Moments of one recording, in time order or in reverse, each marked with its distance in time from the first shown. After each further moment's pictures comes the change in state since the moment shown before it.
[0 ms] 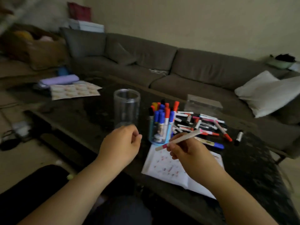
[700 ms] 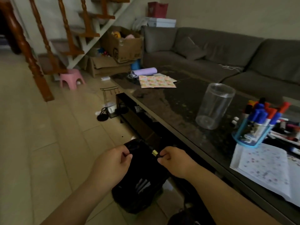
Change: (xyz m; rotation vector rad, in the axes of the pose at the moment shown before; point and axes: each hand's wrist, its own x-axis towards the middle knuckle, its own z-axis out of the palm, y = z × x) left_hand -0.172 -0.190 -0.135 0.066 -0.025 -0.489; right_hand 0.005 -0.092 0.249 -0.204 -0.684 0.026
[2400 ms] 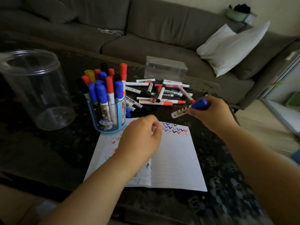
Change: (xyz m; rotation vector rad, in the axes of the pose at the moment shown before) left_hand 0.058 0.368 0.264 -0.283 -0.385 0.624; right_hand -0.148 0.310 -0.269 0.095 1.095 0.440
